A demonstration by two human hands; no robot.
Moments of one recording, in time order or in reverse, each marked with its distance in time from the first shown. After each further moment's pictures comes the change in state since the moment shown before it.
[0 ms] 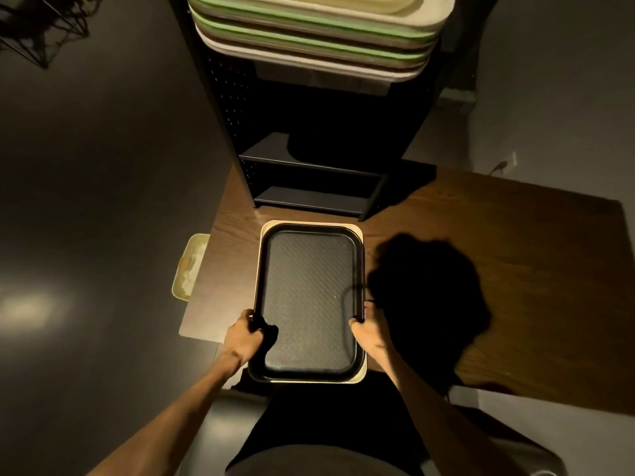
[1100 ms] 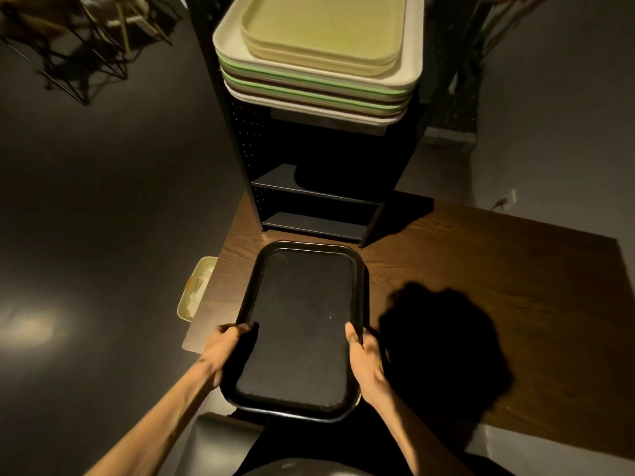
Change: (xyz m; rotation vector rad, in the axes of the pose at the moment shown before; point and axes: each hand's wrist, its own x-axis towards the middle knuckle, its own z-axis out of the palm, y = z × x) left_hand -0.058 0.037 -0.050 -0.540 0.003 -0.144; right_hand -0.056 -0.028 -0.020 0.459 -0.088 0.053
